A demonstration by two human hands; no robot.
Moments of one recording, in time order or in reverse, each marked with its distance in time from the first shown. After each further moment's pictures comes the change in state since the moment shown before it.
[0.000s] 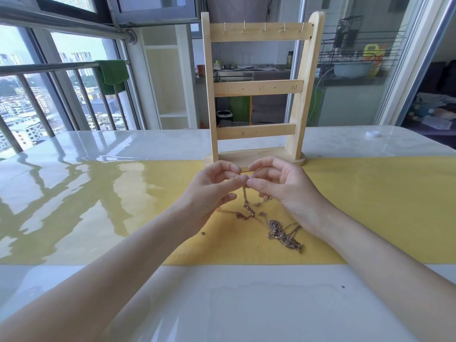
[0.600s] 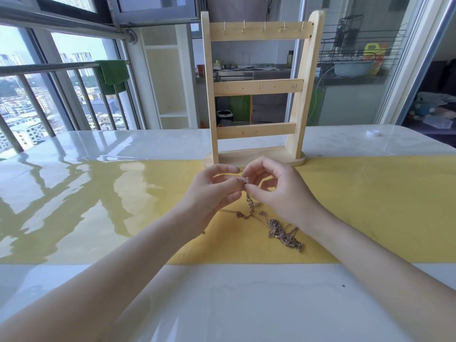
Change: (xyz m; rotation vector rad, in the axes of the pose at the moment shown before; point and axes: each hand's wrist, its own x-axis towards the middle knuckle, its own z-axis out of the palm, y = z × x) left_hand 0.000 -0.002 0.003 -0.078 0.095 -0.053; right_hand -0.001 0.001 0.008 -0.382 0.024 -0.221
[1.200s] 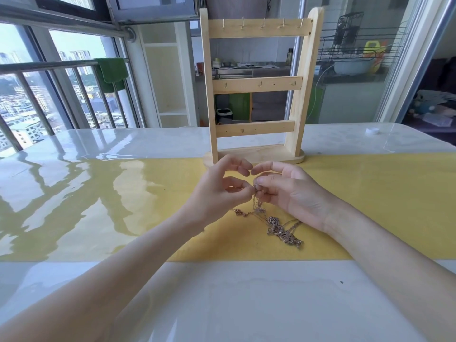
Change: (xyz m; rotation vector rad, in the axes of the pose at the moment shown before) left_hand -0.008 -0.002 0.008 0.441 -0.114 0.317; right_hand -0.001 0.005 -0.018 0.660 -0.149 0.427
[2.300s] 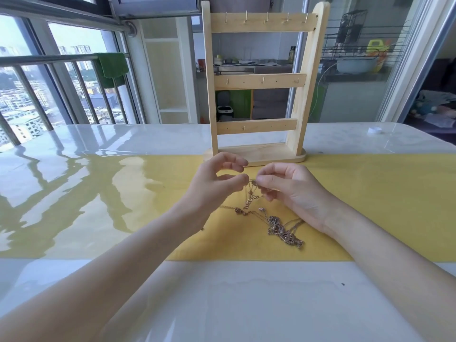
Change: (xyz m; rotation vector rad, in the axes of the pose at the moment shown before) left_hand 0.005 0.000 -0.001 -0.082 0.111 -0.137; right_hand 0.003 0.007 -0.005 -0.194 0.100 -0.080
